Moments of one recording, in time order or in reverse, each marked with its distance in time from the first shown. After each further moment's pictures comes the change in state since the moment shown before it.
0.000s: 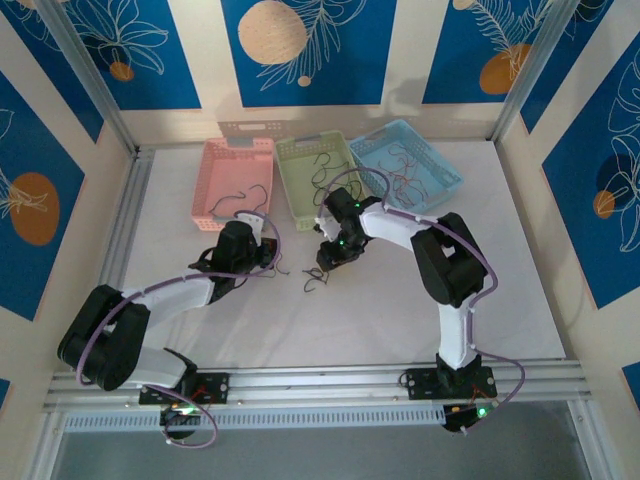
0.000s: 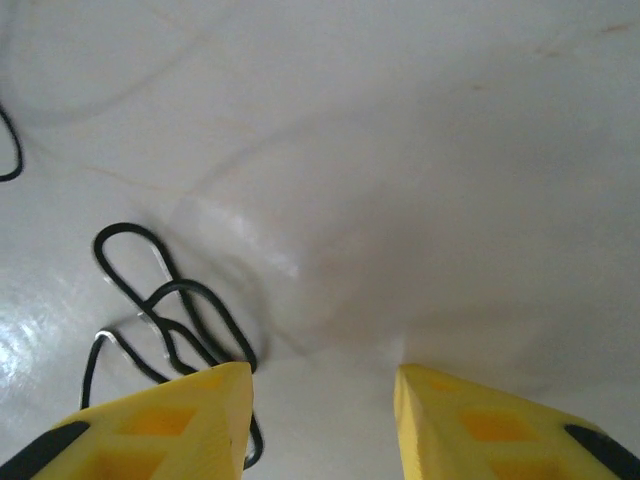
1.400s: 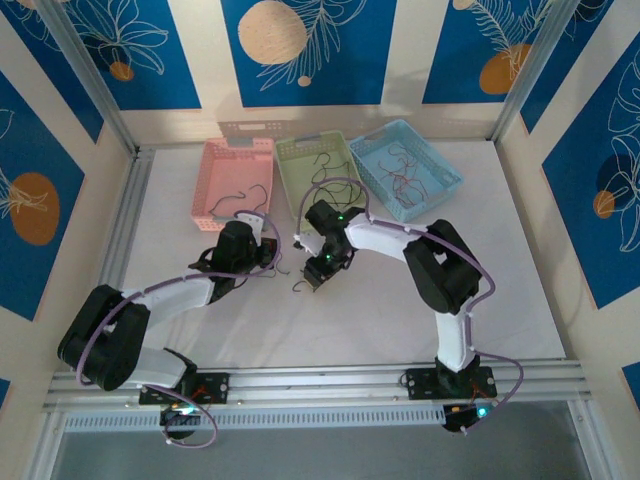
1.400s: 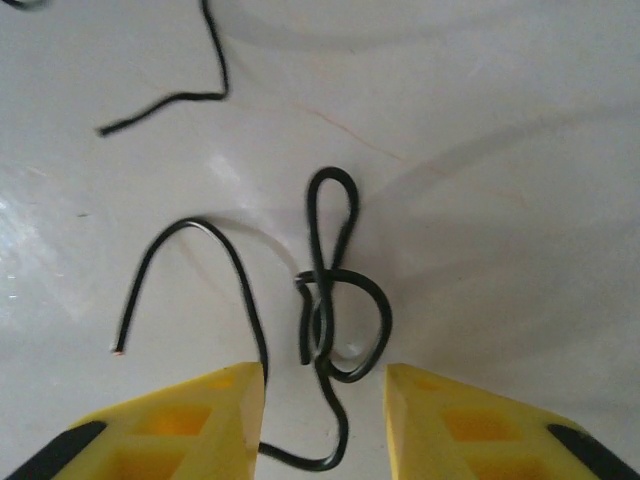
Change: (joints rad) left arm 0.000 0.000 0.000 0.000 0.000 0.000; right arm 0.126 -0.005 -0.008 -0.001 0.008 -0.119
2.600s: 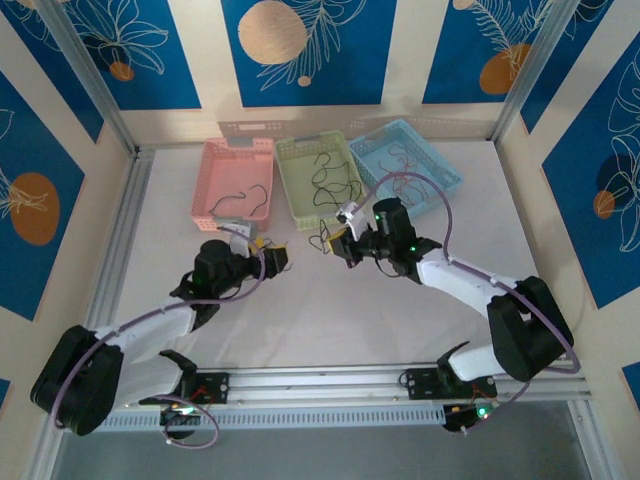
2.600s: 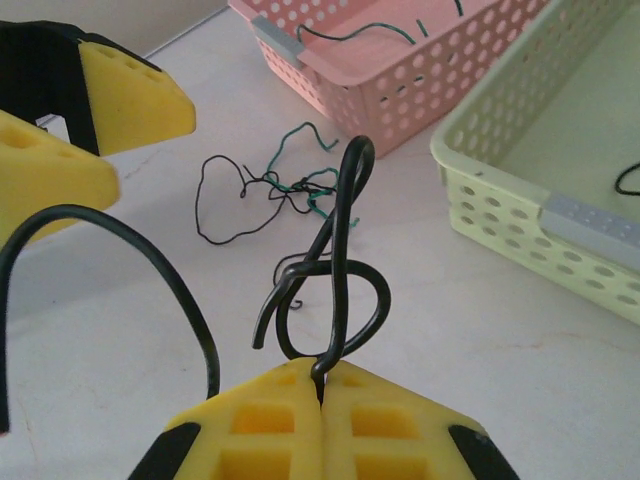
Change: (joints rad) left arm 0.006 -0.261 -0.214 0.252 0.163 -0.025; right arm -0.181 -0.586 -0.578 0.814 -0.172 0.053
